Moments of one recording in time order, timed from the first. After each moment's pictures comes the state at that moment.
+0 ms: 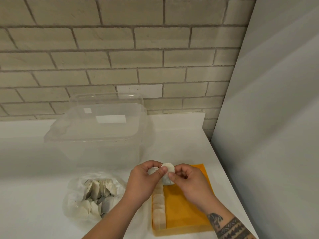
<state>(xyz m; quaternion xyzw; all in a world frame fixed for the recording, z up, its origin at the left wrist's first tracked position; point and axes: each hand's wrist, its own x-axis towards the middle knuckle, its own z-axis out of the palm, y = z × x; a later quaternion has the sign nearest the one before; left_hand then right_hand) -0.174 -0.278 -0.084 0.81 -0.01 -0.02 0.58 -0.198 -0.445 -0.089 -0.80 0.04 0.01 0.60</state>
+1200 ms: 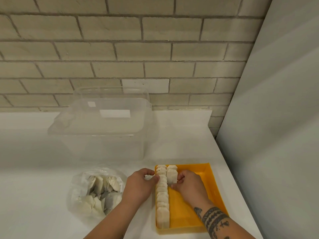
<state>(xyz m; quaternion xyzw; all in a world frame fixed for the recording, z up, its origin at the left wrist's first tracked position) -0.161 -0.255 -0.129 0.89 0.10 -0.08 0.43 -0.168 -0.437 -0.153 -0.91 0.15 0.07 0.39</state>
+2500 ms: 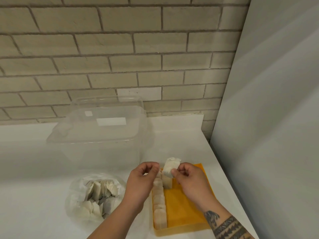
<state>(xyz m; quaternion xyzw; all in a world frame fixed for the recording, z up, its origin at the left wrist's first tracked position) -0.184 -0.278 -0.082 0.73 0.08 -0.03 0.67 -0.197 -0.443 -0.092 -0.83 0.11 -0.04 0.55</state>
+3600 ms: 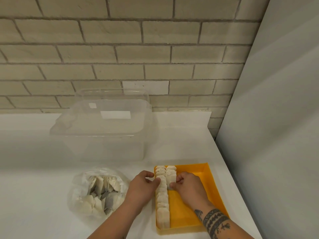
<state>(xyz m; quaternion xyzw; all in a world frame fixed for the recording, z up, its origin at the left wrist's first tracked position) -0.172 -0.264 -0.127 0.85 0.14 -0.13 0.49 -0.171 -0.438 -0.158 -0.91 0.13 0.06 0.38</state>
